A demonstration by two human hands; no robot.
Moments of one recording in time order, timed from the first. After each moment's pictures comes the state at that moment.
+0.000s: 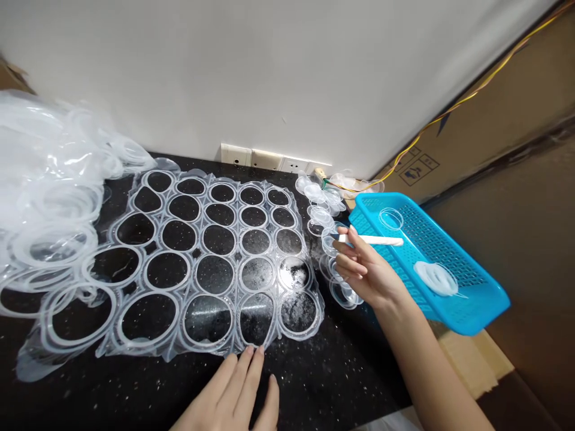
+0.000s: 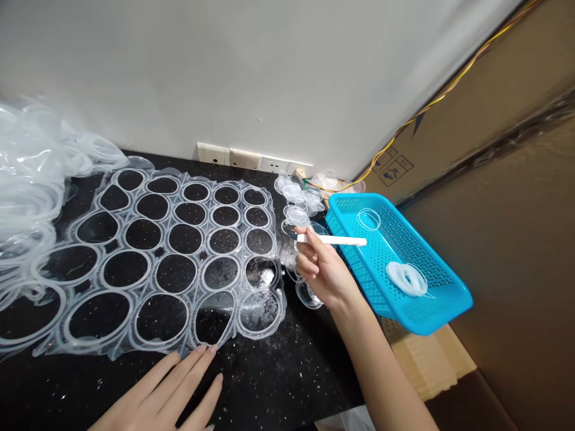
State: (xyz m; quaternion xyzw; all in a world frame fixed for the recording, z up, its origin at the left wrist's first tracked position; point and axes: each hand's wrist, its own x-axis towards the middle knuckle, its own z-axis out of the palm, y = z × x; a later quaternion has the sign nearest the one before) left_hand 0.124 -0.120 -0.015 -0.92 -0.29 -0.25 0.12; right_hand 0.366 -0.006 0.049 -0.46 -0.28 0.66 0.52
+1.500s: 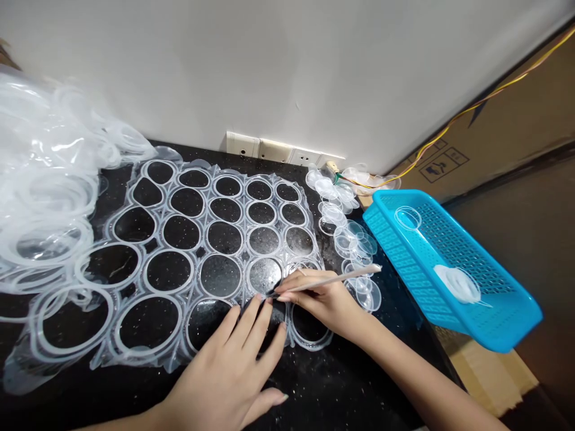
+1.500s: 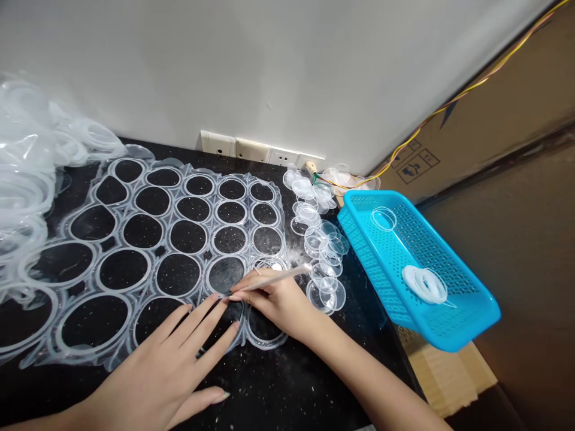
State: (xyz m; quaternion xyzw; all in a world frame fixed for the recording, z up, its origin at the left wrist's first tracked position) left_hand 0.121 -0.072 -0.003 -0.94 -0.29 -0.14 0.10; right_hand 0.320 -0.016 0.004 -0.36 -0.80 0.35 0.32
